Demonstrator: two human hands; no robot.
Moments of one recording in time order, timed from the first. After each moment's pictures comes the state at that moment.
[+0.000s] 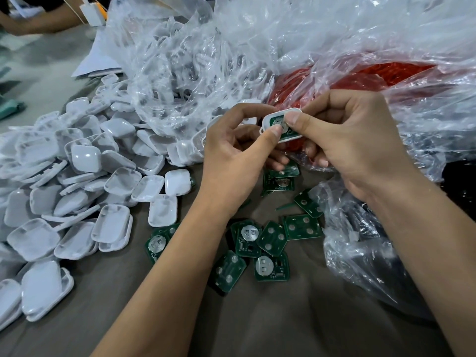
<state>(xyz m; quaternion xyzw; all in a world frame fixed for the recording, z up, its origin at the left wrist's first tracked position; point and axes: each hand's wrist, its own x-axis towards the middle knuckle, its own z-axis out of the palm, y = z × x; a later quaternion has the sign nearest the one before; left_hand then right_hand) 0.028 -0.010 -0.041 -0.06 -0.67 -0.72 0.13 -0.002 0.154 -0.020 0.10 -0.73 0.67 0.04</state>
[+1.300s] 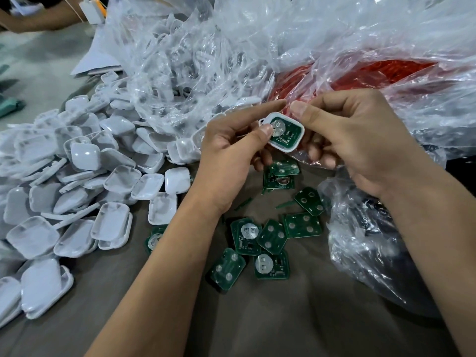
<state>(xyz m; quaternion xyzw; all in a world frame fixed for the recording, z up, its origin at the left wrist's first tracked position) 0.023 -0.023 -0.046 -0.09 -0.67 -0.73 0.09 -0.005 0.160 -0.011 0.11 -0.73 0.67 -0.05</state>
